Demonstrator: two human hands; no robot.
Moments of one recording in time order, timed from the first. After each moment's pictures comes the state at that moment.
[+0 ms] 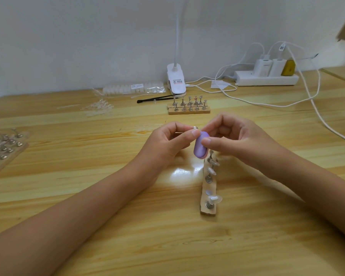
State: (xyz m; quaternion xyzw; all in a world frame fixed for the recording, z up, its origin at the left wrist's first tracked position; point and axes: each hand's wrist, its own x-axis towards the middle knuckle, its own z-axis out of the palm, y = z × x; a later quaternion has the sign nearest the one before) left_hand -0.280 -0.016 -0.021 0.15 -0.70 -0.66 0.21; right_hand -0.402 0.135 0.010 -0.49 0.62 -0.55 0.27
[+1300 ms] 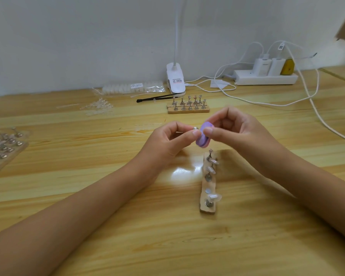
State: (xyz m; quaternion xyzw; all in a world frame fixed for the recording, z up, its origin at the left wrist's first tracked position) left_hand -0.279 -0.012 -0.017 0.14 -0.72 -0.65 0.20; right_hand -0.402 0.132 0.008 -0.46 0.59 -0.61 0.26
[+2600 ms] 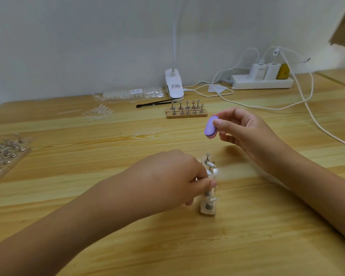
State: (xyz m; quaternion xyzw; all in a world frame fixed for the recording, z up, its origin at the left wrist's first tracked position) left_hand -0.248 0.038 0.044 0.12 -0.98 -0.14 -0.11; right_hand -0.432 0.133 -0.002 -0.39 0.63 -0.62 0.25
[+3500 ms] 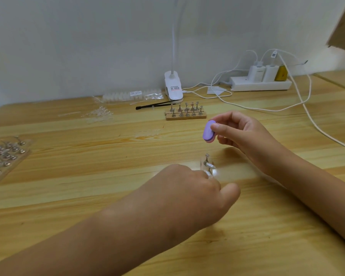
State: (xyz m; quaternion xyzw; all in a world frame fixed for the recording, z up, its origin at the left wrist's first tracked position) left_hand -0.230 0.058 0.033 -0.10 -0.98 0.15 0.04; right_hand -0.429 0.134 -0.001 -0.39 0.64 -0.61 0.25
